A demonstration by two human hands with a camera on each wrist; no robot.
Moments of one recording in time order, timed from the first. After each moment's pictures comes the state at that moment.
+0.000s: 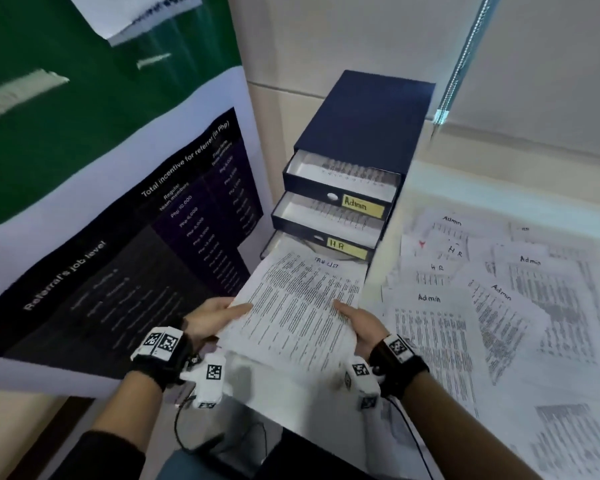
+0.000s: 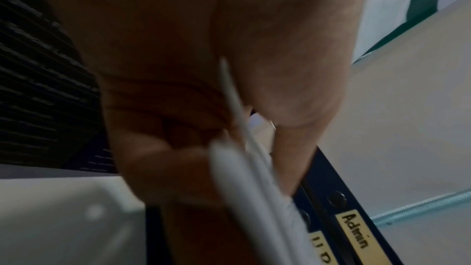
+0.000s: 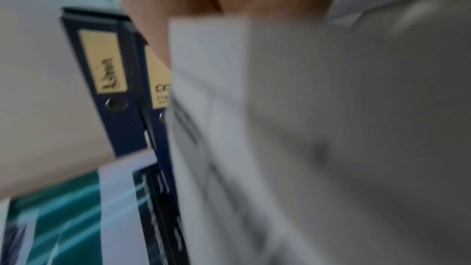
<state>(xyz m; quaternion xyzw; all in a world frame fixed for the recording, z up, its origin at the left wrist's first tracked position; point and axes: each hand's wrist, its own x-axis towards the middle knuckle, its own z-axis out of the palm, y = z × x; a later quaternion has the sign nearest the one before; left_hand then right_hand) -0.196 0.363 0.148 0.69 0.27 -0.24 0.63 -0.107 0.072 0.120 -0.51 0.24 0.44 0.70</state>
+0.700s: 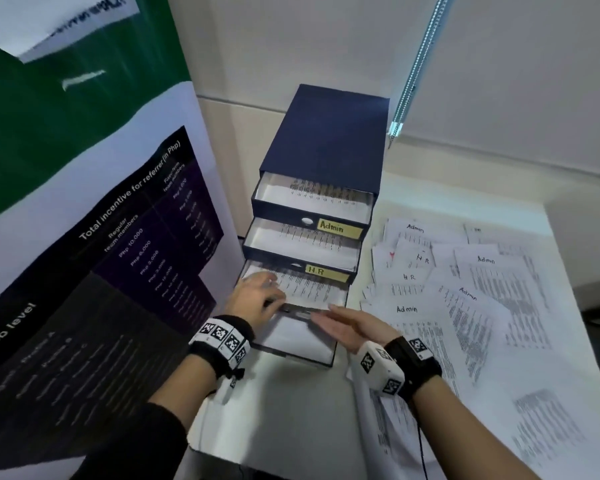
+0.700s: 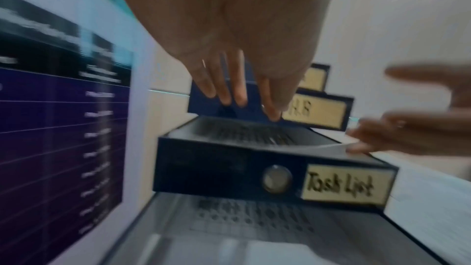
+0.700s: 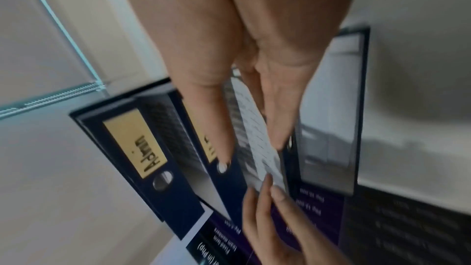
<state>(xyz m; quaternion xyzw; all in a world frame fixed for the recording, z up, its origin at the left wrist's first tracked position) -0.065 0.320 0.116 0.97 -0.08 -0.03 0.23 -0.059 0.070 0.119 -0.37 0.26 0.43 0.78</state>
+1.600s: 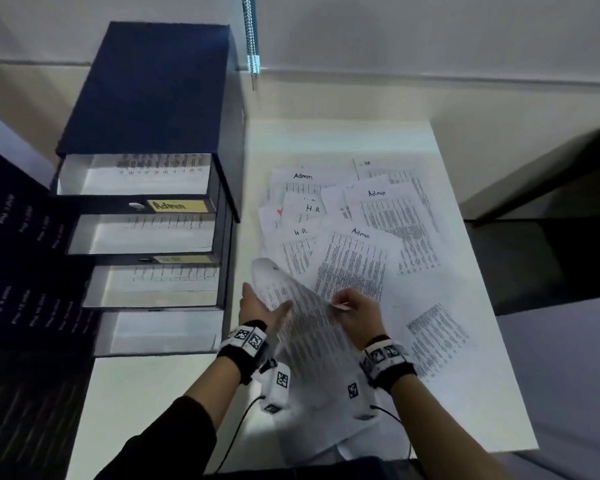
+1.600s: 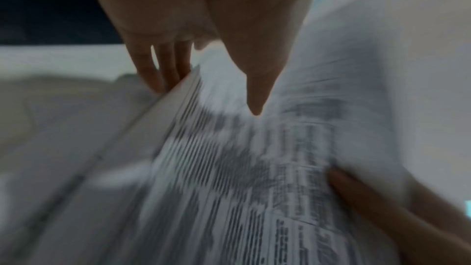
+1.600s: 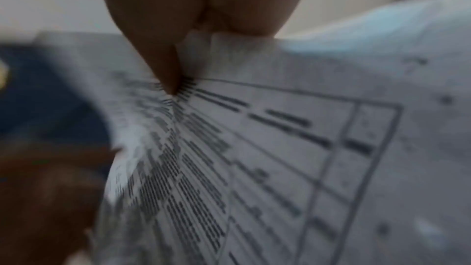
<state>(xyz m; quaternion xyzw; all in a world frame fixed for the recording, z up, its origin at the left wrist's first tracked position) -0.062 0.059 0.020 0.83 0.21 -0.25 0.45 -0.106 -0.154 0.045 -0.87 0.13 0.03 0.47</state>
